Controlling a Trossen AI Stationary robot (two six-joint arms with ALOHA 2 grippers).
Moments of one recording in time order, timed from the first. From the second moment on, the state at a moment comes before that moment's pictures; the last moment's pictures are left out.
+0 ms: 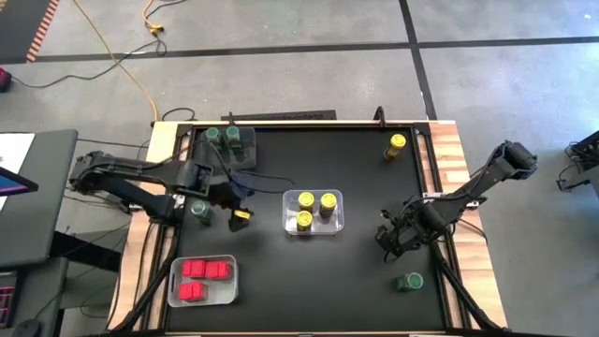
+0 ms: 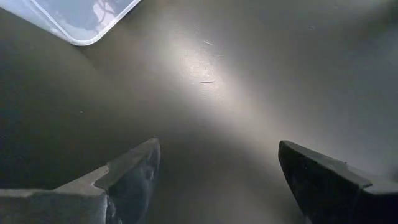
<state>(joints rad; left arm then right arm) -0.09 1.20 1.12 -0.94 -0.16 -0.31 0.57 1.18 0.74 -1.02 0.45 1.34</state>
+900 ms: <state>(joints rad) -0.07 1.10 0.94 -1.38 -0.06 0.01 0.57 1.18 0.74 -0.99 0.44 1.44</state>
